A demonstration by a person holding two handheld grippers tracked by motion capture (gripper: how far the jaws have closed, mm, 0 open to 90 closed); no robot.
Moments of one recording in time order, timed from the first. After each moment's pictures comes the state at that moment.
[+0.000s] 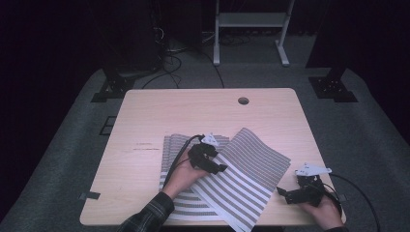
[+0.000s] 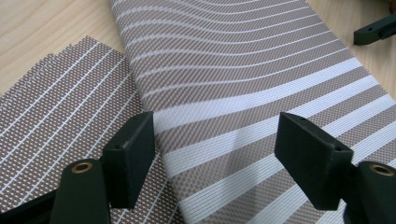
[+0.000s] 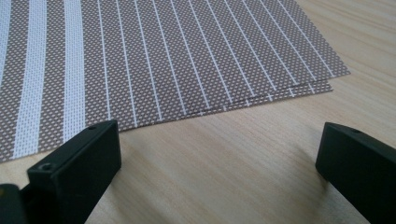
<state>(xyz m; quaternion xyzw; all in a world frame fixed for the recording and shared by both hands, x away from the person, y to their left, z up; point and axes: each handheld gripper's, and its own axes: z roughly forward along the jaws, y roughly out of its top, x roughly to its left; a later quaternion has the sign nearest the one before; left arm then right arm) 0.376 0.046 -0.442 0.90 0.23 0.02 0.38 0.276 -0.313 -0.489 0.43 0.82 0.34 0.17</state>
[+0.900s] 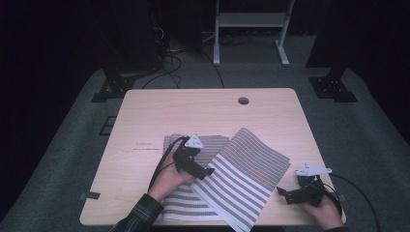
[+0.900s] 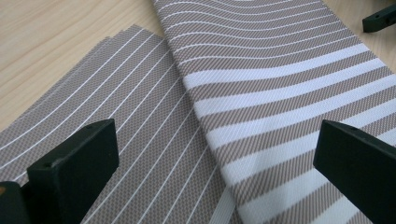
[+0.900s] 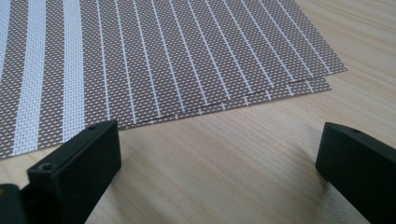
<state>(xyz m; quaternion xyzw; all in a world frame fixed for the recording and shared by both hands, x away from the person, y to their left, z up) 0.359 0.093 -0.431 0.89 0.24 0.07 0.38 0.276 -0.313 -0.489 0.43 0.82 0.34 0.17</state>
